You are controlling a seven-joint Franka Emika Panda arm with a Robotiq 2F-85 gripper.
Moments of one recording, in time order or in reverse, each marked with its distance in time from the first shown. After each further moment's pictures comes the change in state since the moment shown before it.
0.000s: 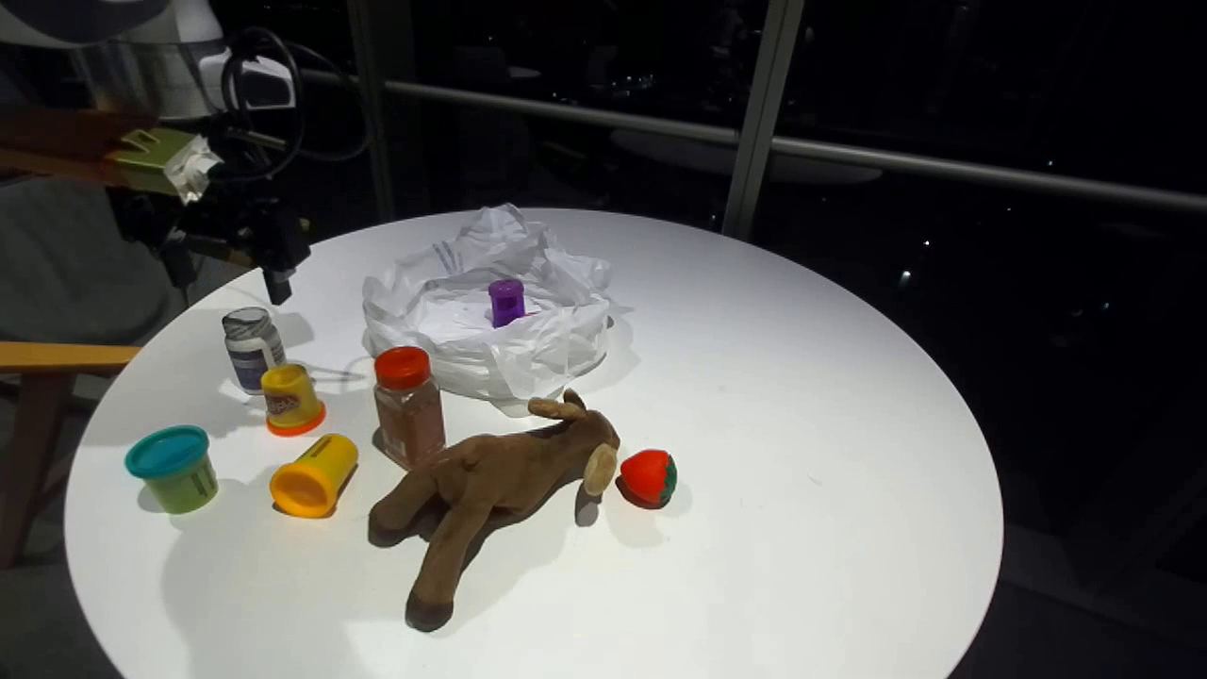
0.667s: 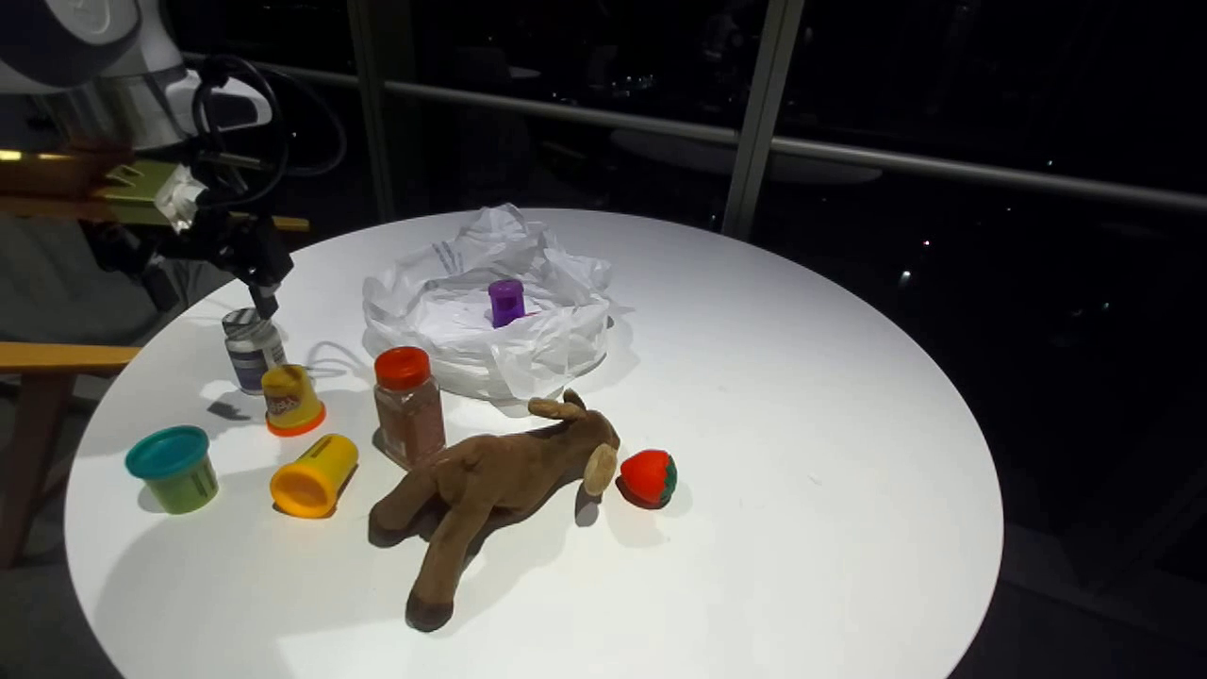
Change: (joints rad) arm 0.063 0.042 -0.035 -0.023 -0.147 0.094 0.053
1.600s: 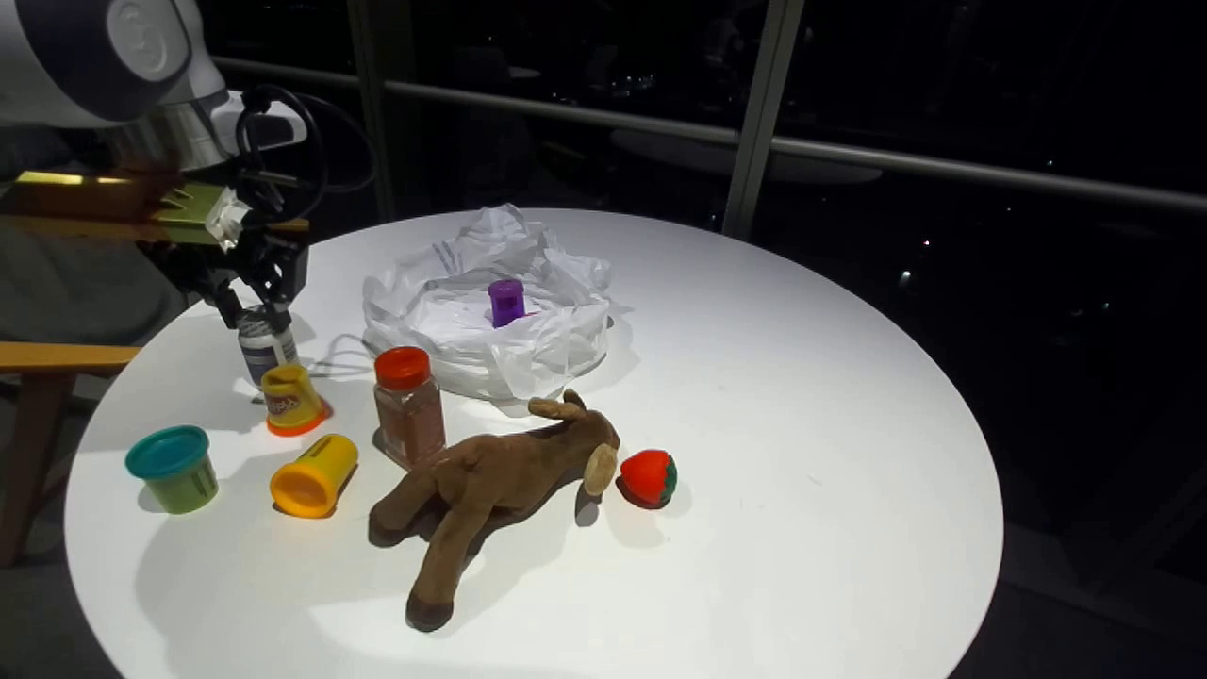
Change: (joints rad) arm 0.008 0.063 -0.045 0.045 -0.013 0.041 0.001
